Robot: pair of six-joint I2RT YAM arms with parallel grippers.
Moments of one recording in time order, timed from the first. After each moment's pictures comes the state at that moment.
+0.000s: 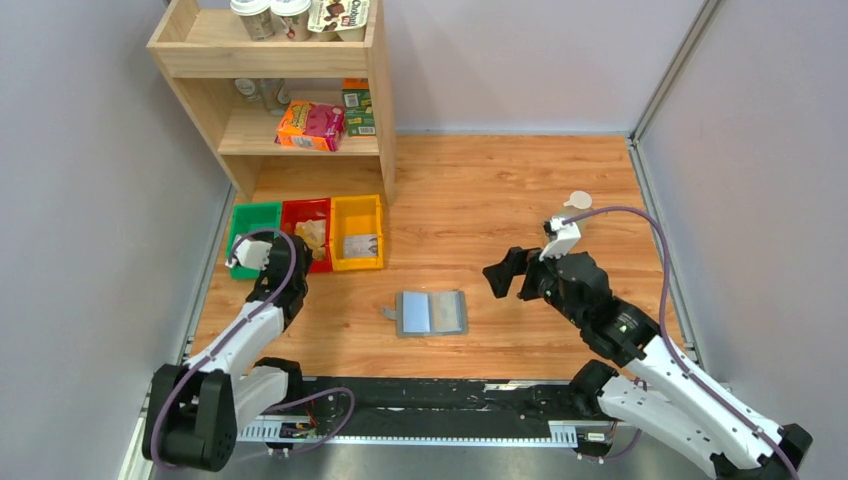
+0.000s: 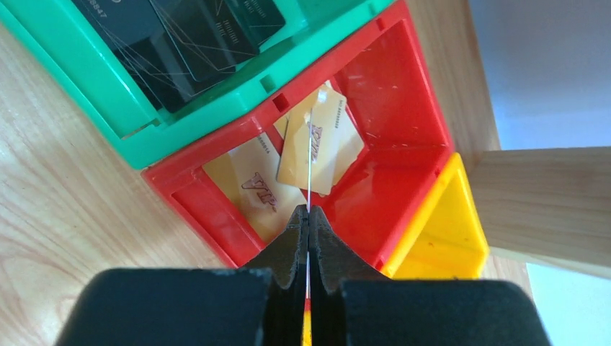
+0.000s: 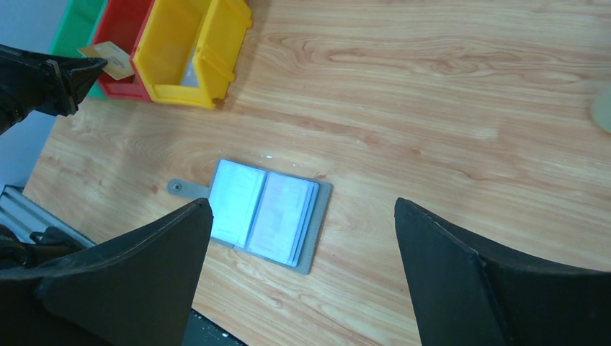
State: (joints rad) left arm -0.15 0.98 0.38 0.05 -0.53 -1.17; right arm 0.74 0.67 0.65 -0.35 0.16 0.51
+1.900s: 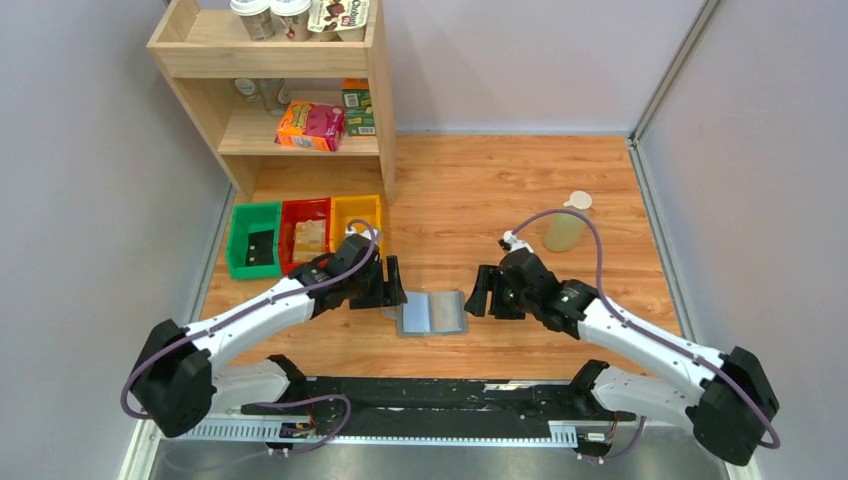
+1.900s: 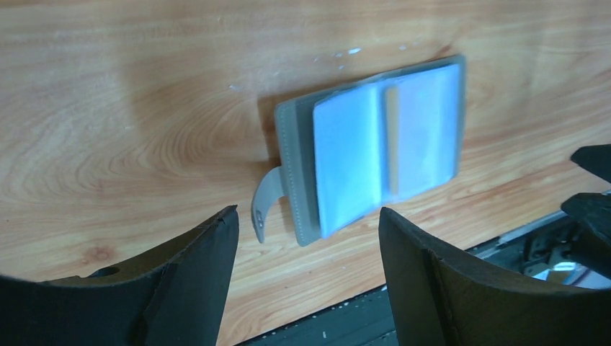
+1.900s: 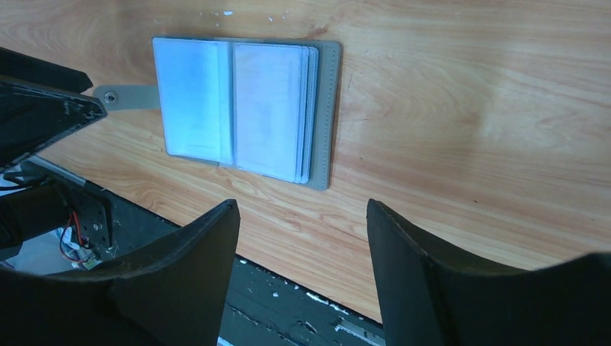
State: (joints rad) left arm -0.69 1.13 0.69 -0.45 0.03 -0.73; right arm 0.78 0.98 0.62 -0.45 0.00 0.78
